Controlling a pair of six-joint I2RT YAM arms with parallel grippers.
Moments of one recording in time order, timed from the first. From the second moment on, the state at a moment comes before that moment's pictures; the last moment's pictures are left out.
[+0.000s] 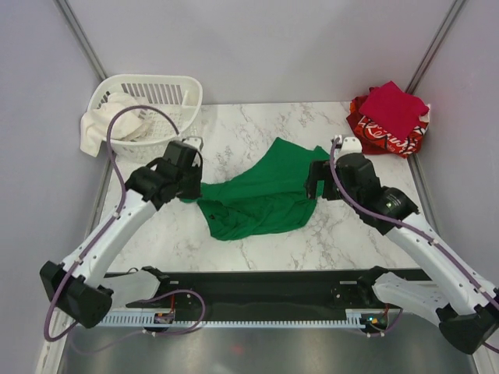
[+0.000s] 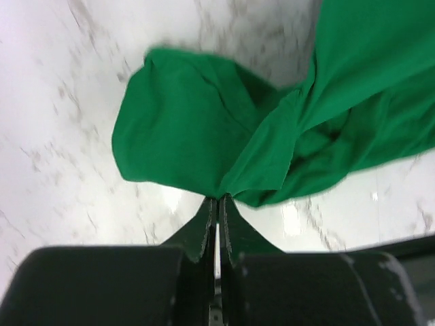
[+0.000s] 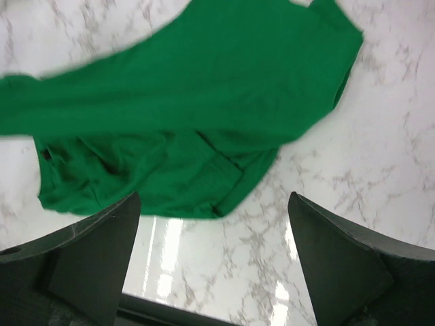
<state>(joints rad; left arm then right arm) -0.50 1.24 1.27 -0.89 -0.20 -0.29 0.59 0.93 0.97 -0.68 0.22 0.40</state>
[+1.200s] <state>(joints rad) -0.50 0.97 0.83 -0.86 0.19 -0.45 0.51 2.59 2.32 -0.63 0.28 0.26</state>
